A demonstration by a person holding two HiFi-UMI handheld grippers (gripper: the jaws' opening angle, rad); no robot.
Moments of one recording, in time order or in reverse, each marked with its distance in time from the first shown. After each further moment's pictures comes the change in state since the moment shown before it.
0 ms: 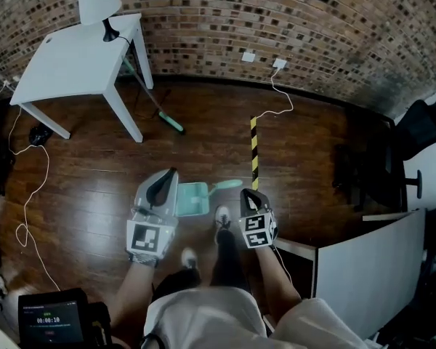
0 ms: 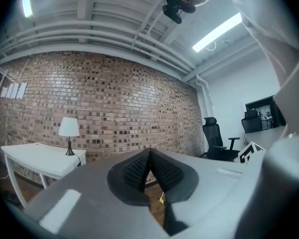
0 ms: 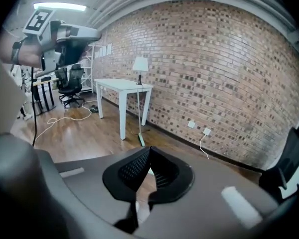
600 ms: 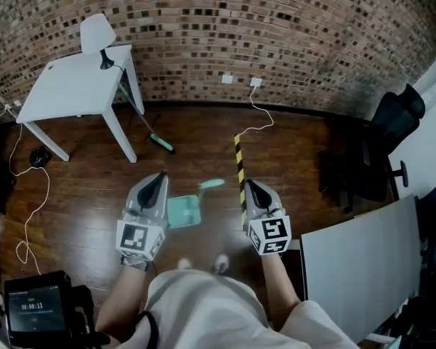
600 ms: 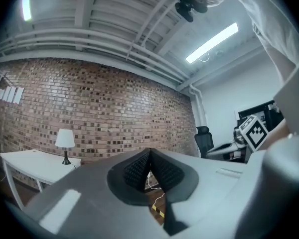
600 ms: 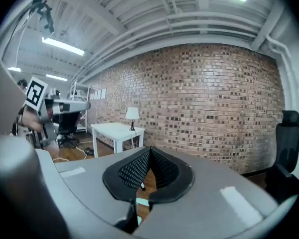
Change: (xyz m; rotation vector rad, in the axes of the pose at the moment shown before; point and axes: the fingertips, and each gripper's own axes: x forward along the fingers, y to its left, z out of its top) left arm -0.078 -0.053 0.081 0.033 -0.095 -0.055; right arm -0.204 -0.030 0.117 0.173 -0.438 -0.058
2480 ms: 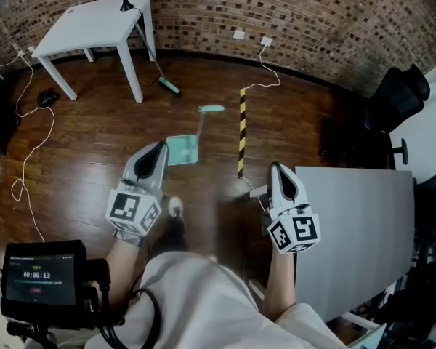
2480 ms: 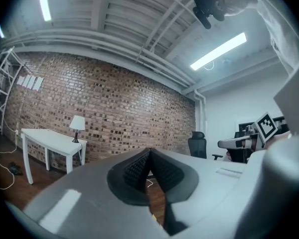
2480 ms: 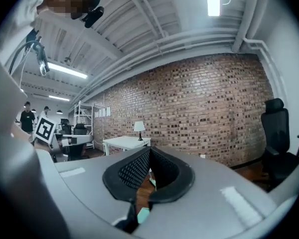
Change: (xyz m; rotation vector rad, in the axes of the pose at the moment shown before) left arm -0.185 -0.125 -0.011 -0.151 0.036 0.066; right arm -0.255 0.038 -0.011 0.140 -0.130 0.045
